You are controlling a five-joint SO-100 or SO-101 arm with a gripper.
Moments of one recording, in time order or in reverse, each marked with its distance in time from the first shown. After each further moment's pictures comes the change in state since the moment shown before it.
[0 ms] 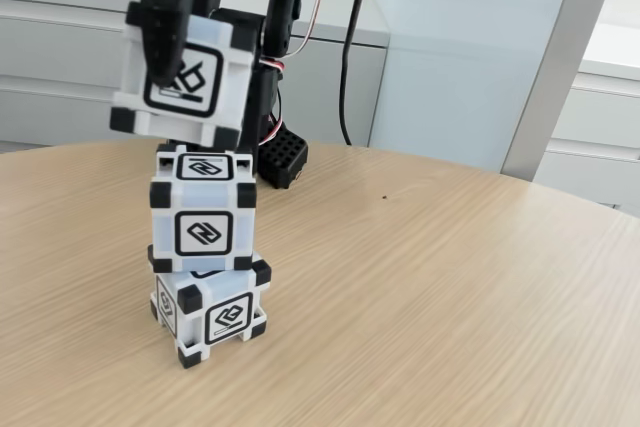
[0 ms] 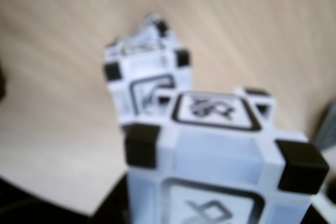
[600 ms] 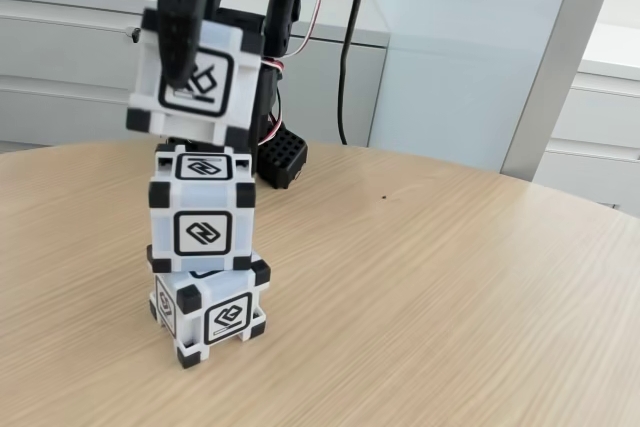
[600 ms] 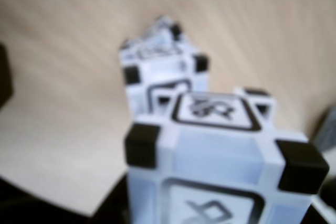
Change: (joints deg) arm 0.0 5.6 4.7 0.0 -1.8
